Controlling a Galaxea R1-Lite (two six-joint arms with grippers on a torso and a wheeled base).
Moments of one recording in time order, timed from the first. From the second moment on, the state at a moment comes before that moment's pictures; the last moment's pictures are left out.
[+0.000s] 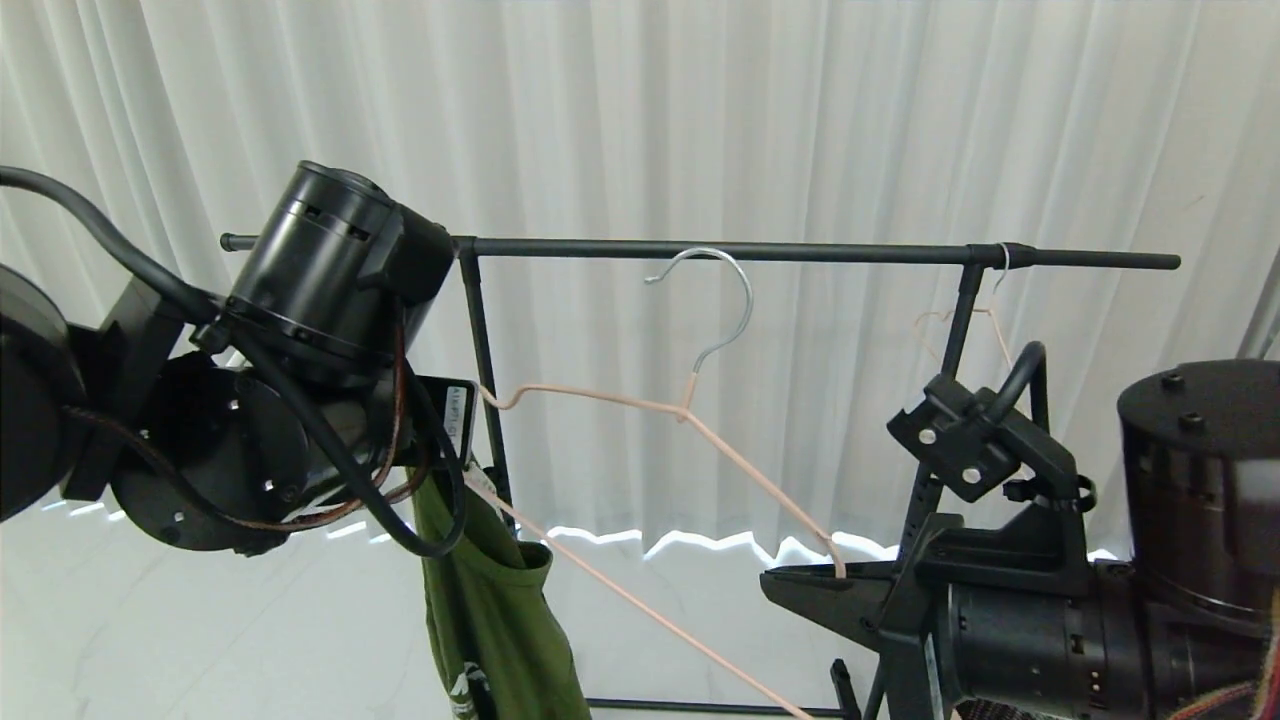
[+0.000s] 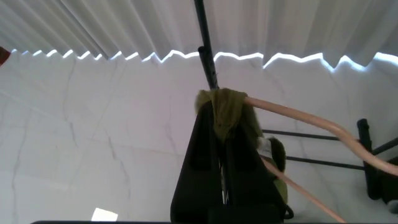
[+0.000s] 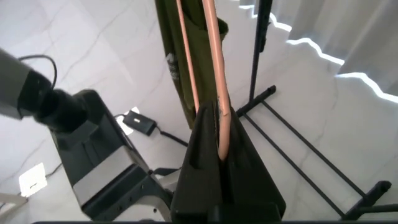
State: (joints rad) left arm -0.65 1.55 -1.22 0.42 0.71 -0.28; right arm 1.04 1.45 -0.78 -0.28 0.05 0.31
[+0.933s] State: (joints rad) left arm -0.92 1.53 -1.26 0.42 0.70 -0.29; right arm 1.08 1.54 -0.78 -0.31 0.06 0.32
